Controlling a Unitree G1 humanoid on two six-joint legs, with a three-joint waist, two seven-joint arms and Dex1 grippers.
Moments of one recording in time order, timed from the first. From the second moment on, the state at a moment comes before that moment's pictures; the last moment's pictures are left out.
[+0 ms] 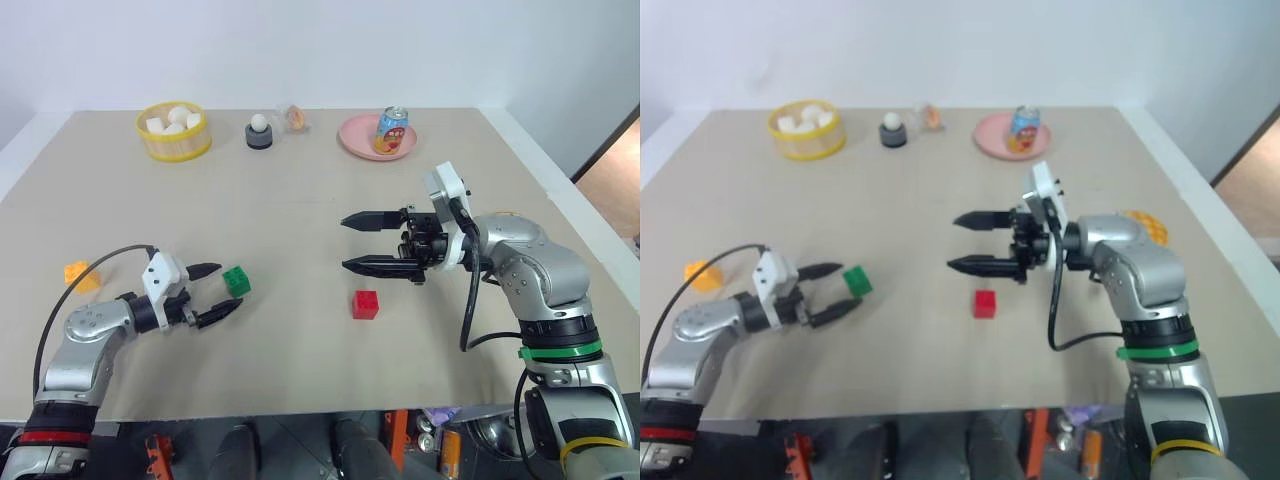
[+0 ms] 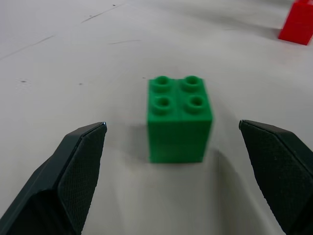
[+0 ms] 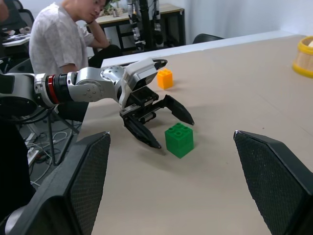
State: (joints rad) left arm -0.24 0.60 0.08 0.15 -0.37 0.05 -1.04; right arm -0.68 -0.60 0.02 -0.05 0.61 0.61 1.26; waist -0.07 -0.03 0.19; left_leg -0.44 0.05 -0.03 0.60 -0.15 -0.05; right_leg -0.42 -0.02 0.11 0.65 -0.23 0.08
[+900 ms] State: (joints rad) left arm -0.27 0.56 0.00 0.20 -0.32 0.01 -1.11; right arm -0.70 -0.62 0.02 -0.05 0.60 0.59 1.24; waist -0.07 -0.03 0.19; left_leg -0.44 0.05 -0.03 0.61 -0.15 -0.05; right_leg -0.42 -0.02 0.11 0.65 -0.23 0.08
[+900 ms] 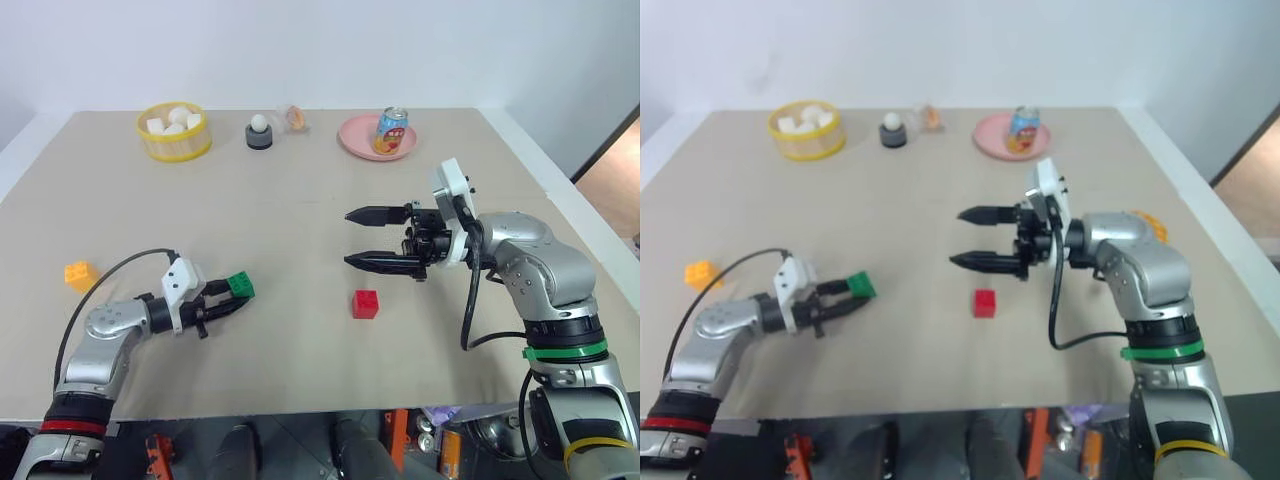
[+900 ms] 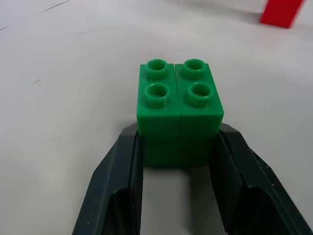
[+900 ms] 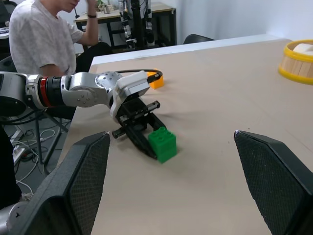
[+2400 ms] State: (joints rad) left arm -0.62 0.40 -0.22 0.53 -0.22 -0.16 -1.41; right arm -0.54 -0.73 -0.04 -0.21 0.67 0.65 1.18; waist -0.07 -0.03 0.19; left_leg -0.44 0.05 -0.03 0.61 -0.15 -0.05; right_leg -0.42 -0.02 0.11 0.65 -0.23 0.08
